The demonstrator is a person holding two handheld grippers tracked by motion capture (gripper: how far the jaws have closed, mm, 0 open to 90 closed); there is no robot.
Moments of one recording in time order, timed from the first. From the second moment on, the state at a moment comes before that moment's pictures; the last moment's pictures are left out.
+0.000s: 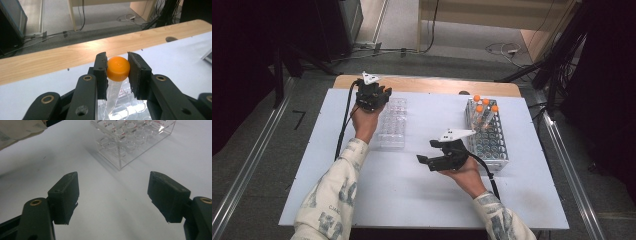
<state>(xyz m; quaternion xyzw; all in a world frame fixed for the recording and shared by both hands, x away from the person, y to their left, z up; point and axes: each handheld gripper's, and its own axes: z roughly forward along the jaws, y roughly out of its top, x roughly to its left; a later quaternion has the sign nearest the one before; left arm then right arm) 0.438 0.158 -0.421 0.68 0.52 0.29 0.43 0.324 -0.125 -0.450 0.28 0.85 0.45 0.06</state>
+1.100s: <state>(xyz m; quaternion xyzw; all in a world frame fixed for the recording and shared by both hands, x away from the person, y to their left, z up) 0.370 0.172 -0.423 0.65 0.54 0.27 0.47 0.323 -0.132 -0.444 0.28 0.84 0.45 0.07</state>
